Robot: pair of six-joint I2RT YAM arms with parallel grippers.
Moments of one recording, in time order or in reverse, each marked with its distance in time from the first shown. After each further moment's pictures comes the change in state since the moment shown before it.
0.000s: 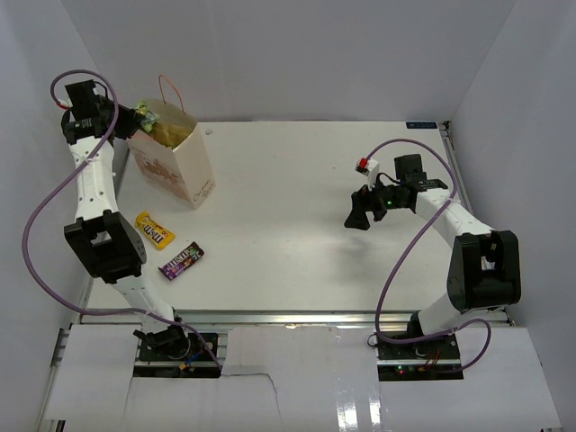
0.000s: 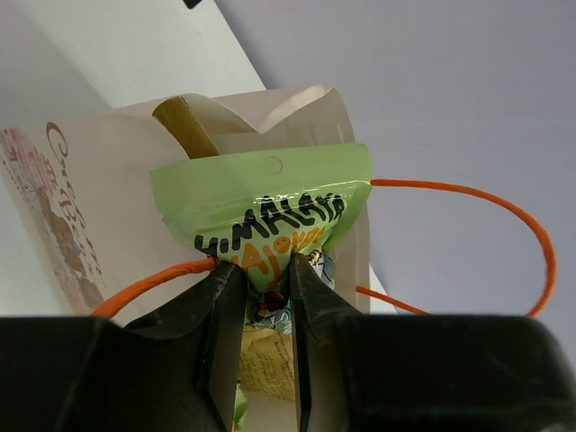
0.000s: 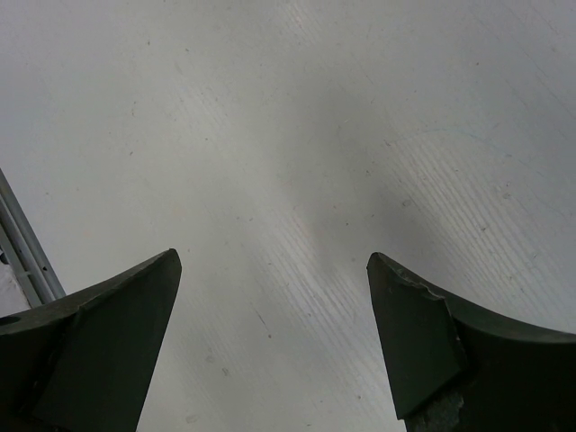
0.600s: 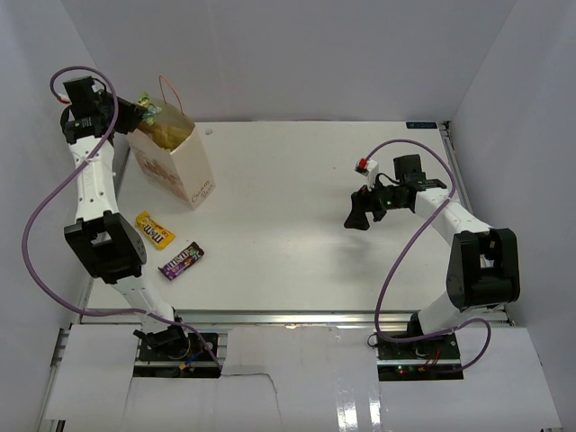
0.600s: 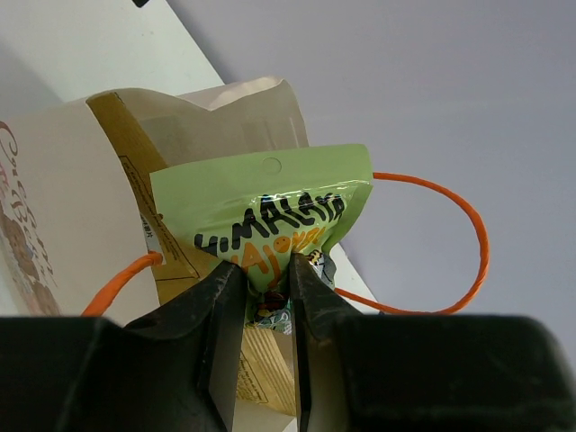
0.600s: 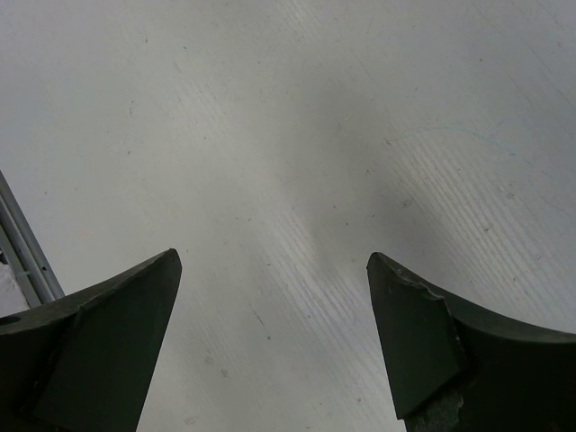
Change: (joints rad) left arm -0.006 0.000 0.026 0.044 0.074 -0.014; right arm 0.000 0.011 0.000 0.006 -0.002 0.000
